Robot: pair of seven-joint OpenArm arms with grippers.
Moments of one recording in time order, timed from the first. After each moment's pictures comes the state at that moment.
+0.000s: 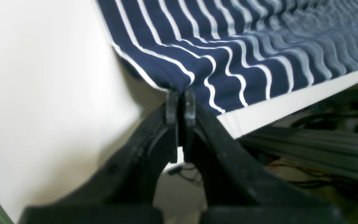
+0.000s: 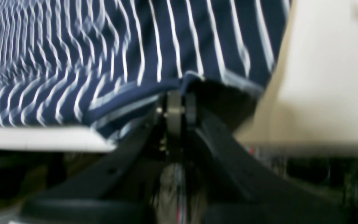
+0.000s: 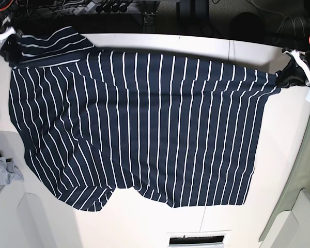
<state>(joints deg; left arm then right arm) 29.5 -36.2 -25.6 95.0 -48.2 -38.0 41.9 -31.3 11.5 44.2 105.0 50.0 34.0 -55.9</state>
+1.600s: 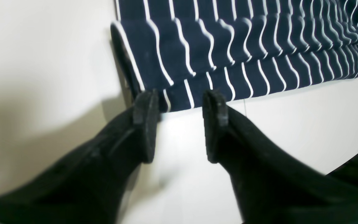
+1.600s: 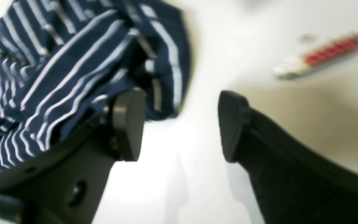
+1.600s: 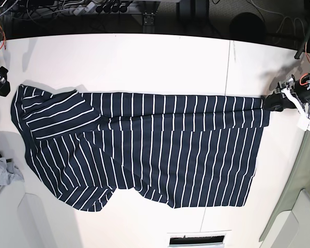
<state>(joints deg) 5.0 -34.5 -13.4 65.0 -52.3 -38.1 42.9 -8.4 16.2 47.0 75.2 37.8 31.8 -49.3</state>
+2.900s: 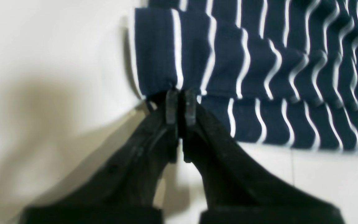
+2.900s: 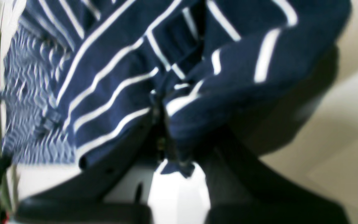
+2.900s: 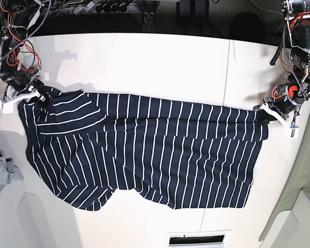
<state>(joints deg) -4.5 -24.7 -14.1 54.9 -29.6 -33.3 30.5 1.6 9.4 37.9 62.7 36.9 32.2 -50.7</state>
